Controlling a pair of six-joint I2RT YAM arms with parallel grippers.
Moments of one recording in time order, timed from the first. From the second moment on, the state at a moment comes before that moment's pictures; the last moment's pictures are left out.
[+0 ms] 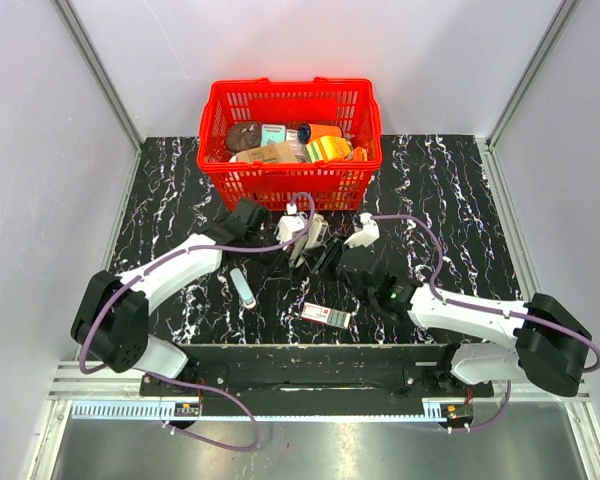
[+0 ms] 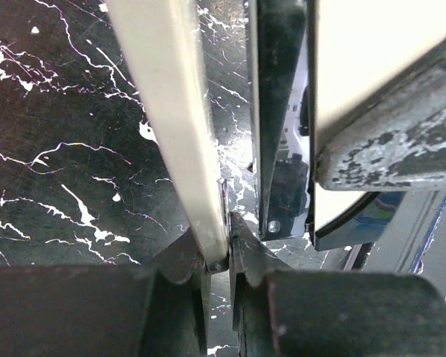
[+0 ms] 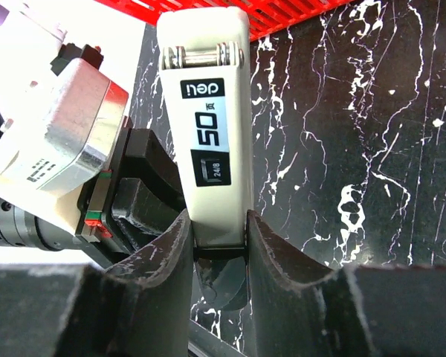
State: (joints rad) left arm -0.56 1.45 0.96 -0.48 0.57 0.29; right arm 1.01 1.26 0.68 0.28 0.42 1.00
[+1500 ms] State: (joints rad) left arm -0.59 1.46 1.03 -0.52 0.46 0.22; right arm 1.00 1.27 0.68 0.22 0.32 1.03
